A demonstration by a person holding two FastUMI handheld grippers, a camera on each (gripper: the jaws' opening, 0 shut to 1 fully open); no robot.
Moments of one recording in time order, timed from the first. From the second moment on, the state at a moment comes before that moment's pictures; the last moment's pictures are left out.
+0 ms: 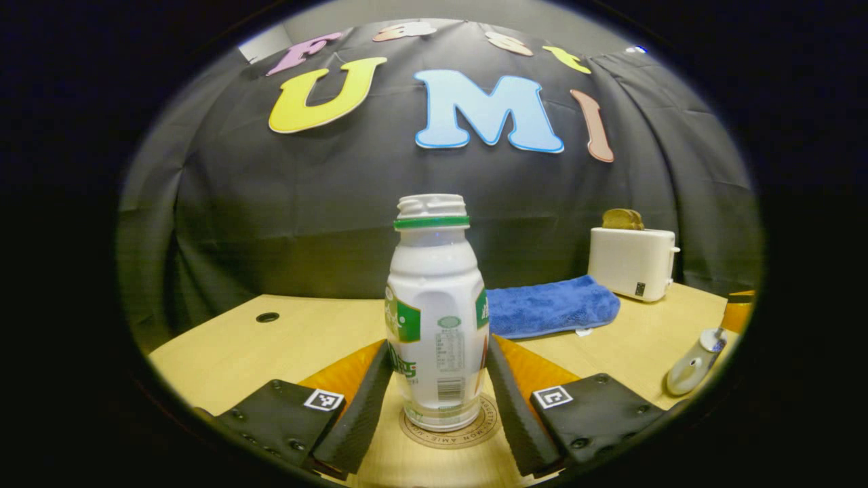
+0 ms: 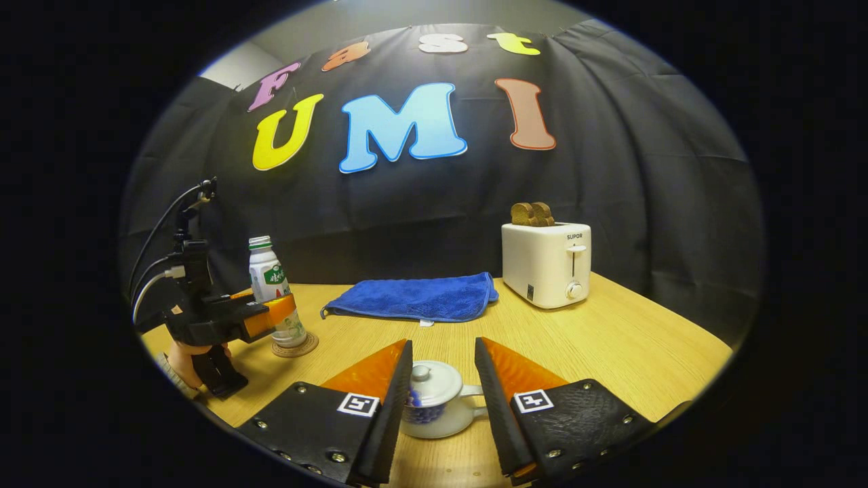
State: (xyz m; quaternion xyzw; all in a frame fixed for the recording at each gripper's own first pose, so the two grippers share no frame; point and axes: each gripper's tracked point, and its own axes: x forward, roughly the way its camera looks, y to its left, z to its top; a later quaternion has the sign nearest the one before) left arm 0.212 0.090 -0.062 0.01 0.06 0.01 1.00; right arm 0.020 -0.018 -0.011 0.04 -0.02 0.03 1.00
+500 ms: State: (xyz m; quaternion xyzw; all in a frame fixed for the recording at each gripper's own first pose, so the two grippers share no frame) left arm 0.210 0.087 -0.063 0.03 0.07 0.01 1.00; right arm 0.019 -0.017 -0.011 0.03 -0.02 0.04 1.00
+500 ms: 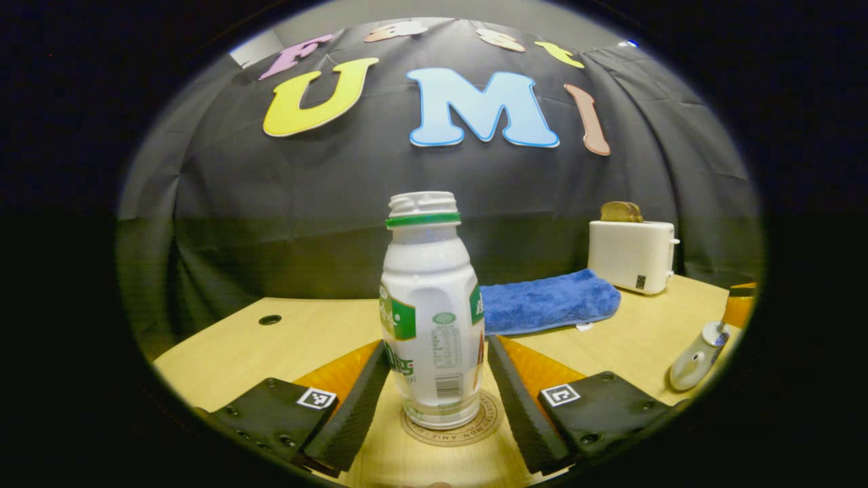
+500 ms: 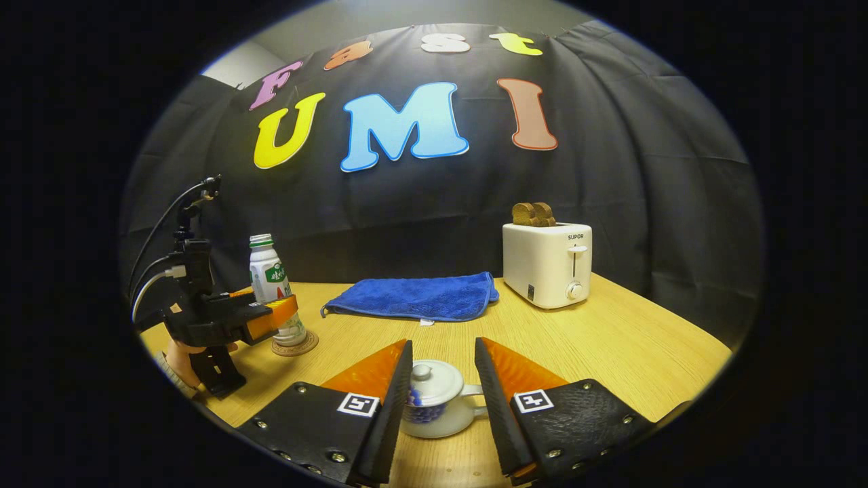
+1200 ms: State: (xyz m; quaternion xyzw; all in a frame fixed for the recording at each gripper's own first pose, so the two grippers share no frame) left arm 0.173 0.089 -0.045 0.04 0.04 0.03 1.00; right arm 0.016 -0.014 -0.005 0.02 -0.03 0.04 1.00
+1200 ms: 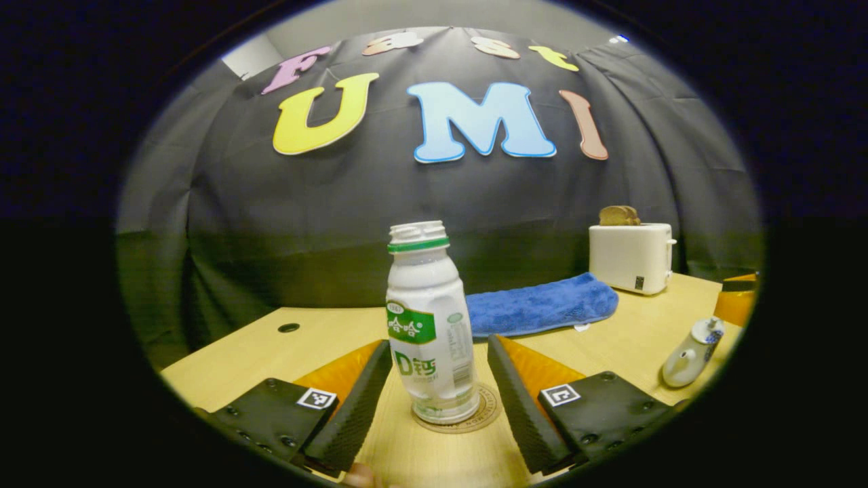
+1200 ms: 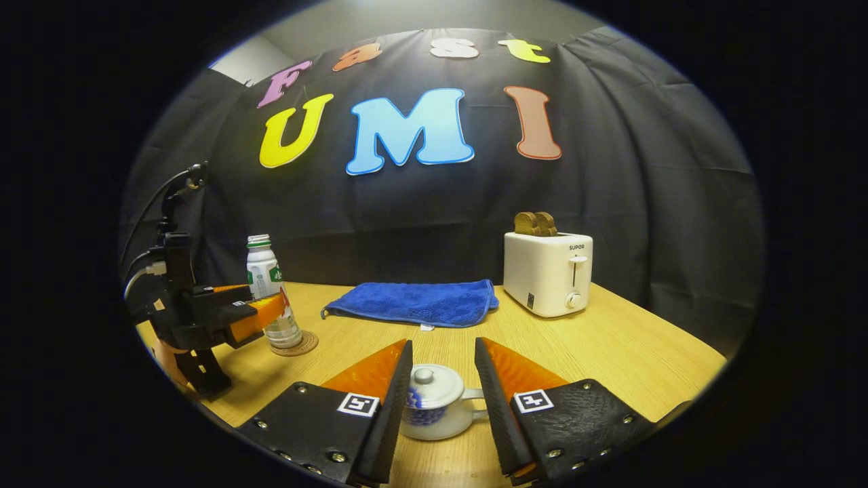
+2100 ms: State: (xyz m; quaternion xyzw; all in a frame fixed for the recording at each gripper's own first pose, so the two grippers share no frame) left arm 0.040 0.056 -0.020 0.01 0.01 0.04 1.00; right arm -0.047 0.034 0.006 0.00 -0.06 0.06 1.00
